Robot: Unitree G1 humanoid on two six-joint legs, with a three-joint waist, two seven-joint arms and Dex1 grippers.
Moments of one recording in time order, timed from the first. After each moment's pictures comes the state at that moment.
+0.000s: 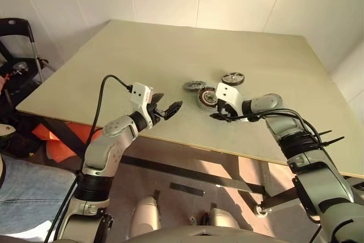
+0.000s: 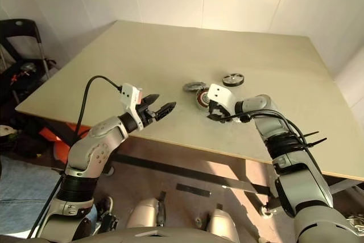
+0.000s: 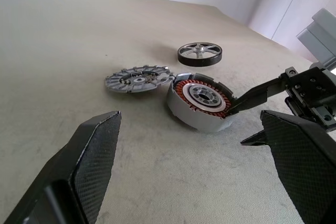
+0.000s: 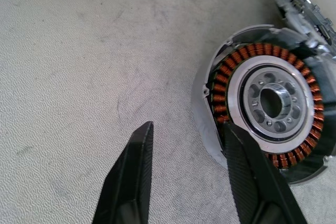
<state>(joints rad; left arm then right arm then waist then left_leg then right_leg) -0.30 0.22 -0.03 -0.18 -0.44 0.59 -0.47 -0.67 -0.54 0.27 0.49 -0.12 0.18 1.02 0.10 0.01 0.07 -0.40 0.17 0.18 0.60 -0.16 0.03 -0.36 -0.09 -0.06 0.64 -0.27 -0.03</state>
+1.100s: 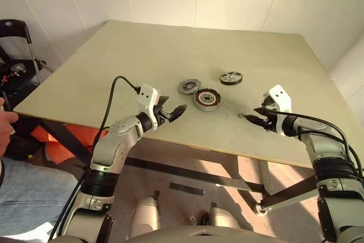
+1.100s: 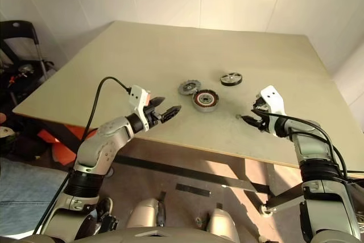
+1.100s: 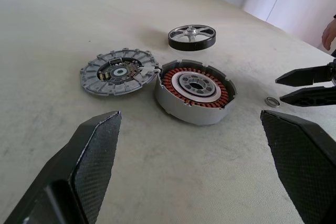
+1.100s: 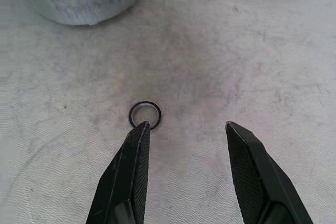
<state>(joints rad) -0.34 0.19 -0.07 -0.09 -0.39 0.56 -0.50 -0.41 -0.65 -0.07 0.44 0.12 0.33 0.87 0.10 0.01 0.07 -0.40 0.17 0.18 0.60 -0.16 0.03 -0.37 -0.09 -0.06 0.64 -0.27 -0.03</state>
